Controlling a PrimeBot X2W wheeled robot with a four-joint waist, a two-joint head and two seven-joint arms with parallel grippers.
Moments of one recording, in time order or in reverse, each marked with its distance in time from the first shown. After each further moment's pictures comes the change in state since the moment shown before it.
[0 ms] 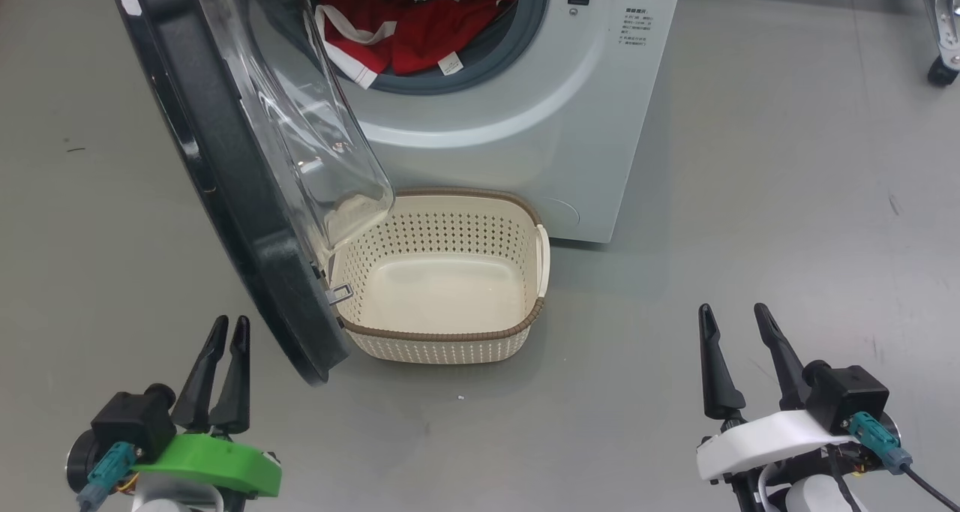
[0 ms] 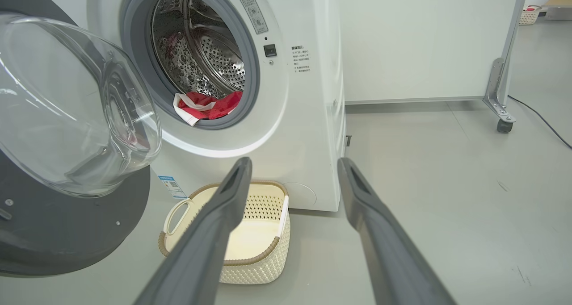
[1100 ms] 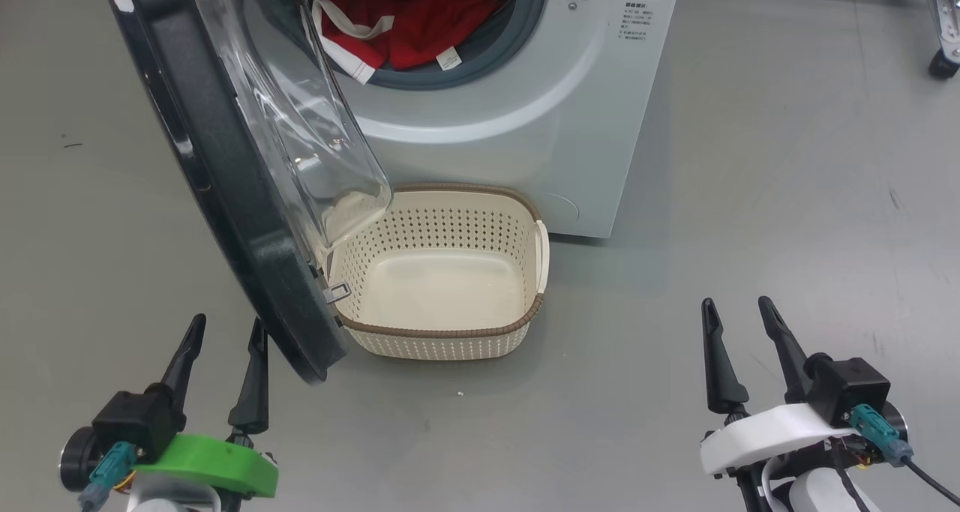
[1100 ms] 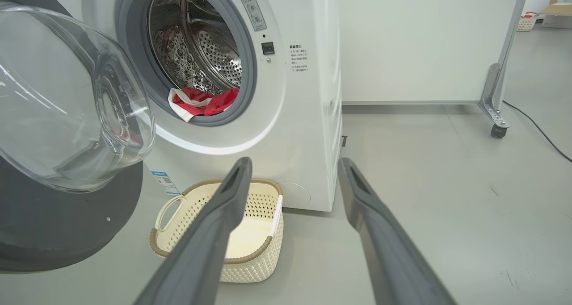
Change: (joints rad) left arm 0.002 0.005 0.006 -0.008 0.026 0.000 0.000; right arm -0.021 -0.060 0.060 -0.011 0.036 -0.063 0.000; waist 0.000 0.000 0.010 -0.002
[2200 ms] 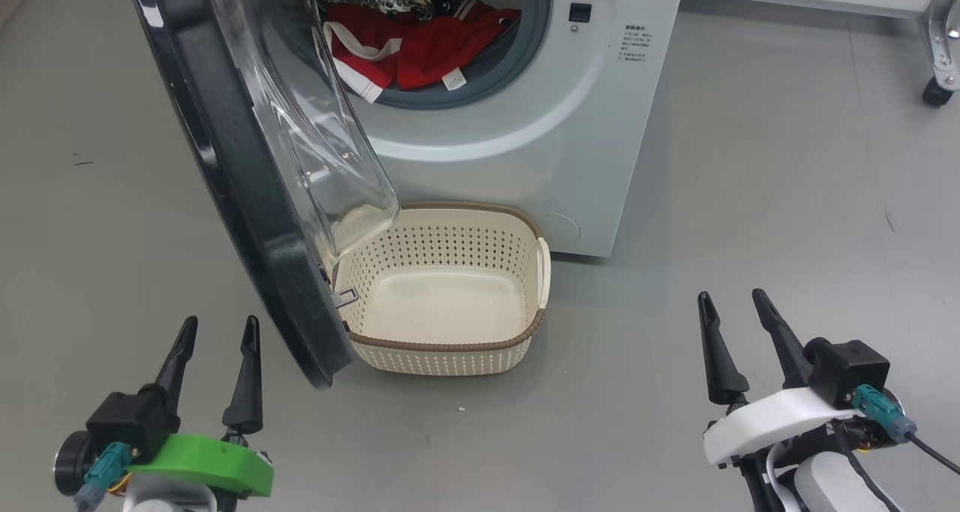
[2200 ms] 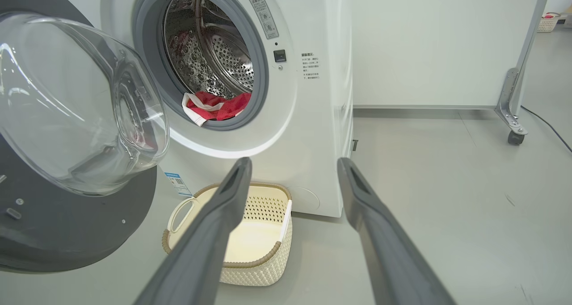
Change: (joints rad) left arm 0.000 0.004 0.005 0.008 -0.013 0.000 0.000; right arm -0.067 -0.077 0.091 0.041 0.124 -0.013 0.000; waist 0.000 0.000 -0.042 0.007
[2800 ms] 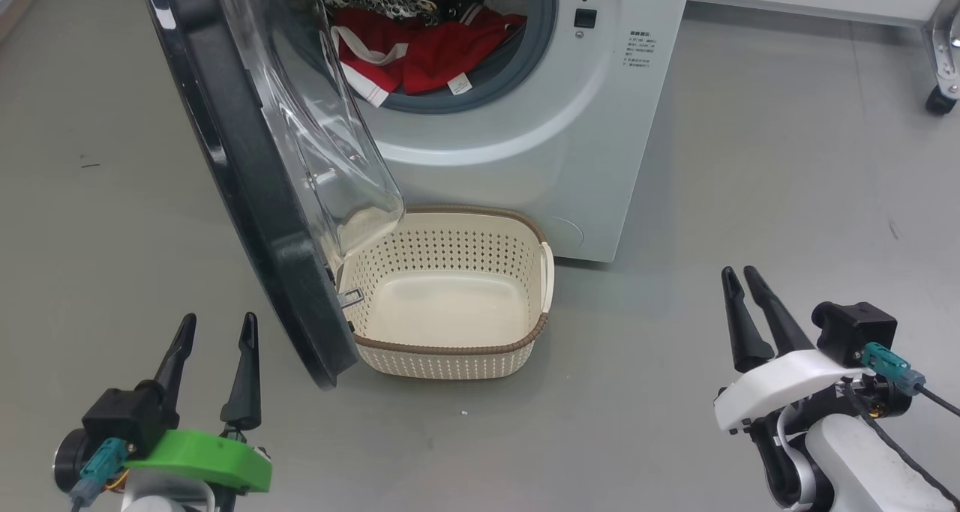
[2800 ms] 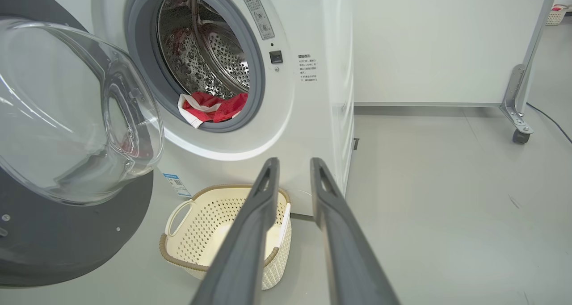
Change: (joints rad) left arm -0.012 0.000 -0.001 0.014 -0.016 0.000 0.000; right arm -0.121 -0.073 0.102 0.096 0.148 0.001 0.000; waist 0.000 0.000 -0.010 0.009
